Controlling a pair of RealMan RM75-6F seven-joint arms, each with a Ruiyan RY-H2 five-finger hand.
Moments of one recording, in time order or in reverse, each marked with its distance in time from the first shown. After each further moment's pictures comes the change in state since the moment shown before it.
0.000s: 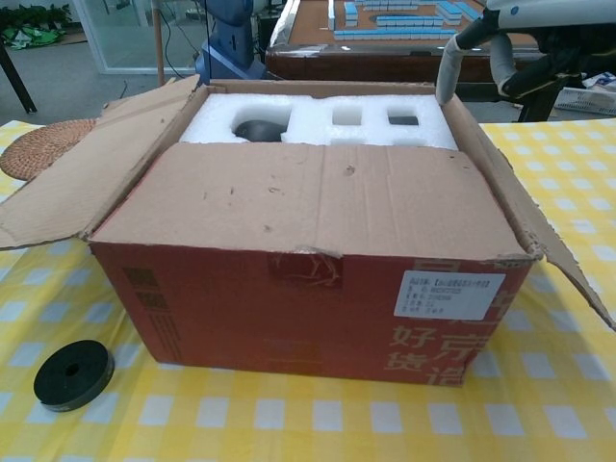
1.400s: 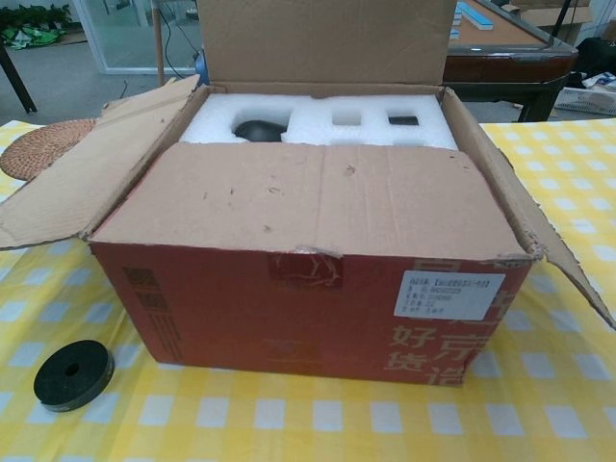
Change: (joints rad) left arm -0.003 -0.005 -0.004 0.016 0.005 0.036 -0.004; right arm 0.301 -0.251 0.245 0.510 0.595 0.078 -0.251
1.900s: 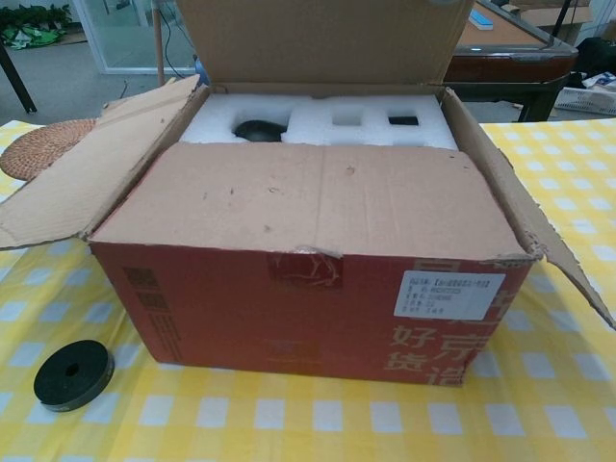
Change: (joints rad) left arm -0.026 -0.009 -0.005 -0.014 -0.004 -0.018 0.024; right arm -0.100 0.114 -0.031 -0.293 -0.222 0.023 0.038
